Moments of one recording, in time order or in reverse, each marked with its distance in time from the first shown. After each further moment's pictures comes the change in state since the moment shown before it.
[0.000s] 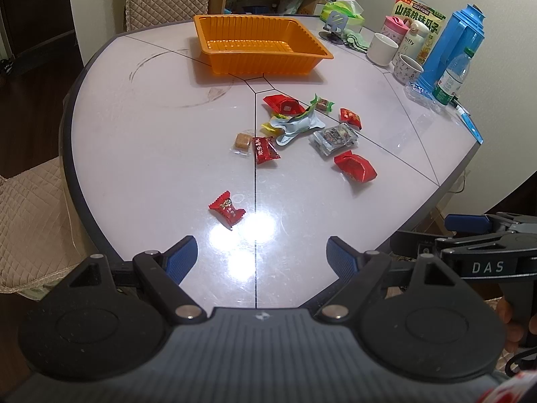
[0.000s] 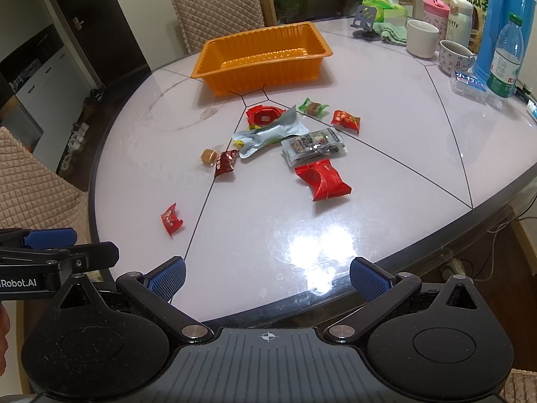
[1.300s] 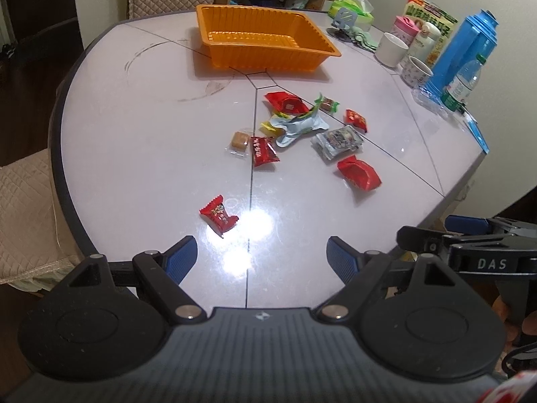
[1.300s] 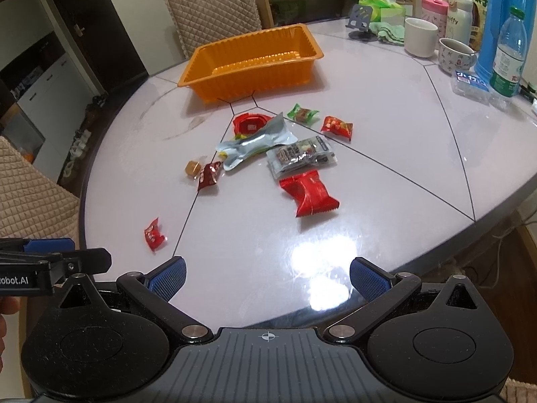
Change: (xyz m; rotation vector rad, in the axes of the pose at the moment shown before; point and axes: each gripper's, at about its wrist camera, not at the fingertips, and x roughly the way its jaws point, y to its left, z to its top) left arm 0.026 0.000 0.011 -0.053 0.023 0.001; right arm 0.016 -0.032 0.010 0.004 -0.021 0.022
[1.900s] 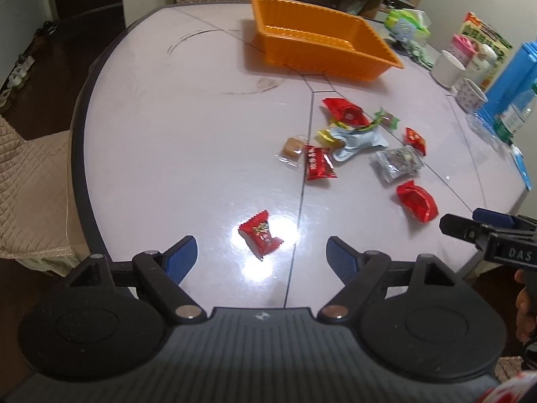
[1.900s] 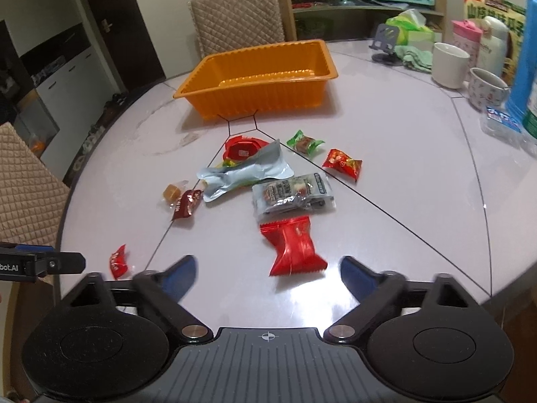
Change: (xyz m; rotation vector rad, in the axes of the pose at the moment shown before) left arm 0.042 0.026 0.010 -0.134 -0.016 0.115; right arm 0.057 -0.036 0.033 -0.125 -0.049 0.051
